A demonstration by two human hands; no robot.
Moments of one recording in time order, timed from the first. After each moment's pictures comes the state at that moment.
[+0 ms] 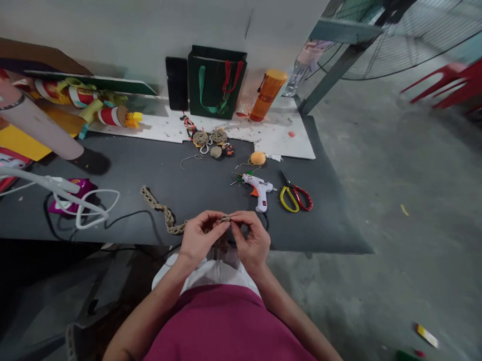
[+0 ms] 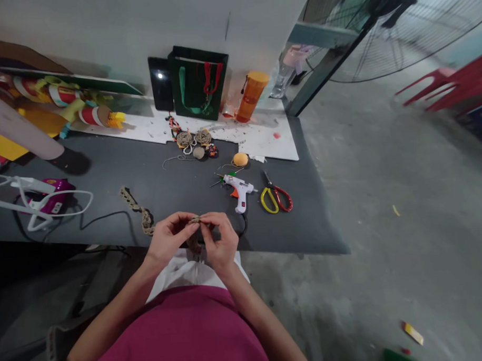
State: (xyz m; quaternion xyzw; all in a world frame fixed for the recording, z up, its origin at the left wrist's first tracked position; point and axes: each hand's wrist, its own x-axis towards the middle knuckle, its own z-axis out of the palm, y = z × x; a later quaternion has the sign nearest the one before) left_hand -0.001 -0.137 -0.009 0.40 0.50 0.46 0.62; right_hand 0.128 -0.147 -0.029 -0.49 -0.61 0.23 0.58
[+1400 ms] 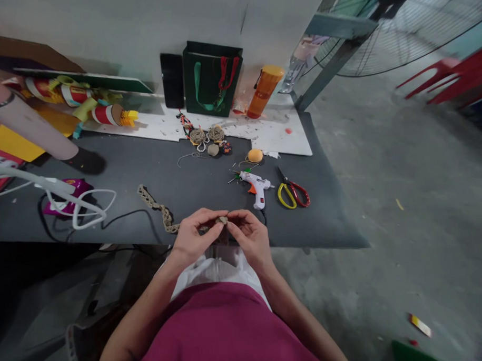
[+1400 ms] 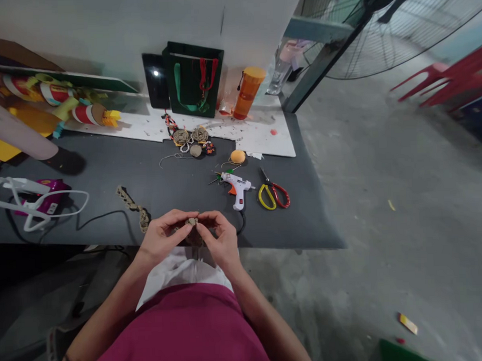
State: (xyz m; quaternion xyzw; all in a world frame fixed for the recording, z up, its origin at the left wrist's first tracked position) left_hand -0.014 -0.136 0.003 0.54 0.46 0.44 0.55; right_hand 0.137 -0.150 -0.024 -0.51 -0.50 0.46 0.52
